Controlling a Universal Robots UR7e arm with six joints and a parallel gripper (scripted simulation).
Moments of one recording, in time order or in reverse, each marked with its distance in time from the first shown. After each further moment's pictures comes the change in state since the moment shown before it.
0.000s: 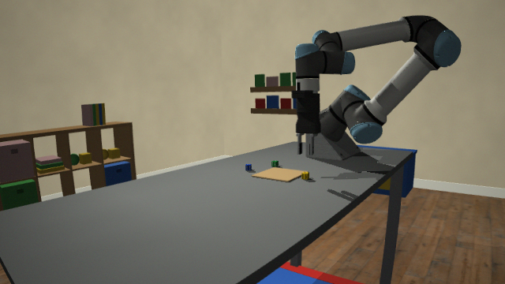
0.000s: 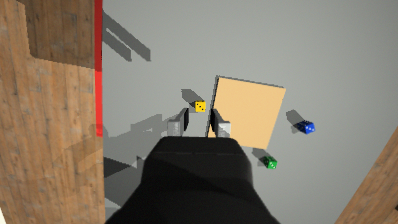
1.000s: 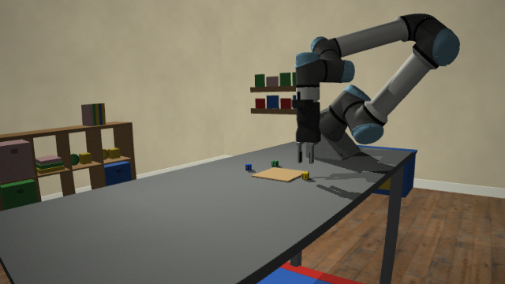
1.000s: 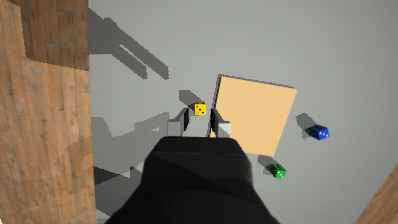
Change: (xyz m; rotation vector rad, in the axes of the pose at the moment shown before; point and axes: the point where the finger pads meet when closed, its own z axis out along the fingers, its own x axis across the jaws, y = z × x) arm 0.000 0.000 0.028 0.000 0.000 0.000
